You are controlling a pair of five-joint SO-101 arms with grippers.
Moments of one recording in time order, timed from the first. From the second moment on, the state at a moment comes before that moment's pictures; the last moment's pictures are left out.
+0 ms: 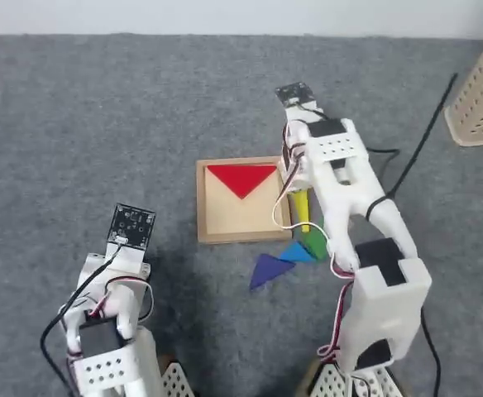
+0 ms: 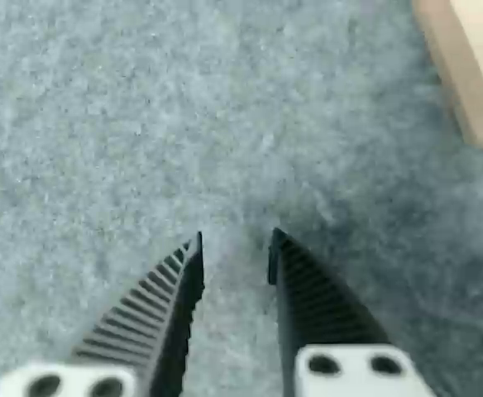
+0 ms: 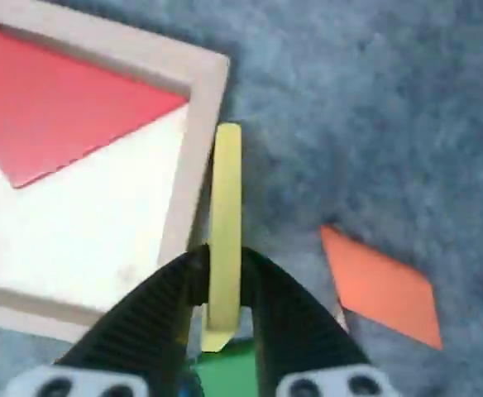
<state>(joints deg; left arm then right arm) -21.3 -103.4 97.3 70.6 -23.1 -16.4 19.6 -1.8 69.6 5.7</state>
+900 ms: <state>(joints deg) -21.3 -103.4 97.3 70.6 -23.1 -35.3 12.7 4.8 53.7 0.3</state>
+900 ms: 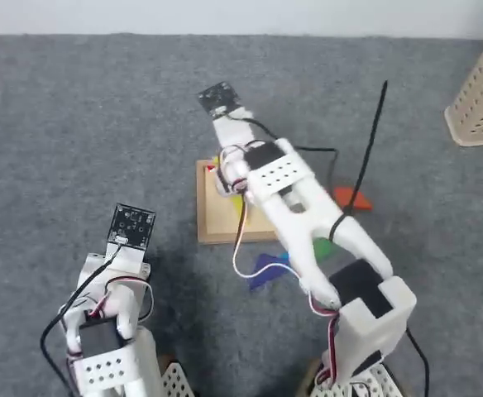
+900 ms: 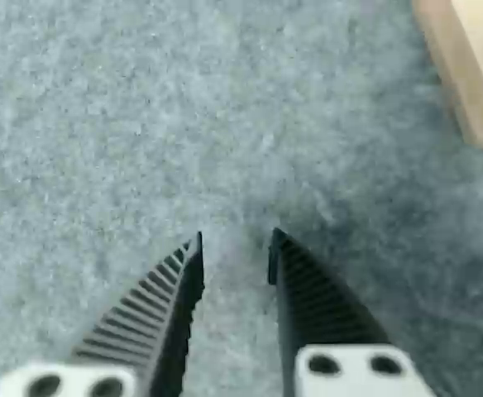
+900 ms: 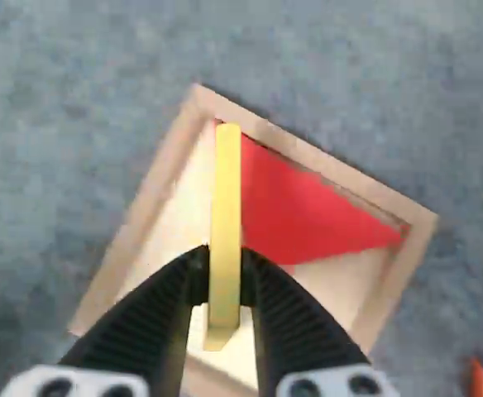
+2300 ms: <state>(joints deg) -21.3 -103.4 97.3 70.6 -23.1 -37.1 23.8 -6.2 63.3 -17.5</state>
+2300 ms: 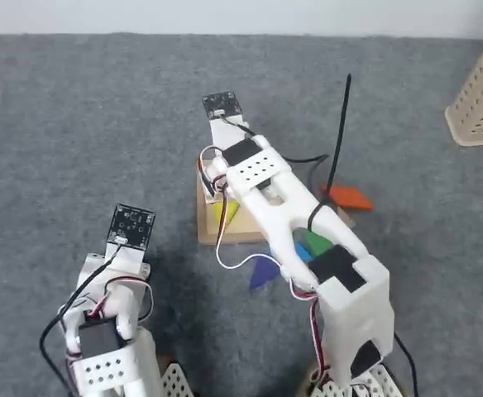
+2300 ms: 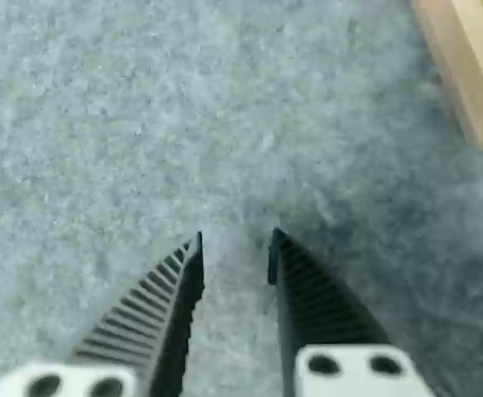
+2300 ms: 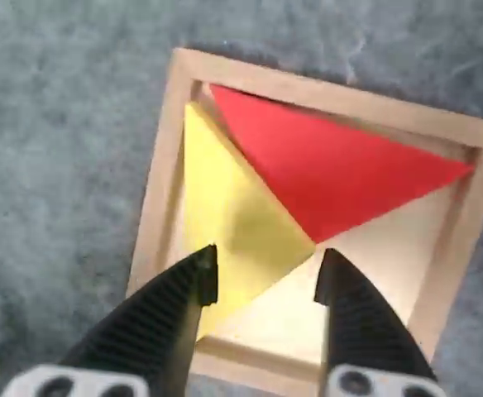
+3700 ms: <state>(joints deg) -21.3 -103.4 97.3 70.6 -23.1 -7.6 9.8 6.1 75.1 11.5</state>
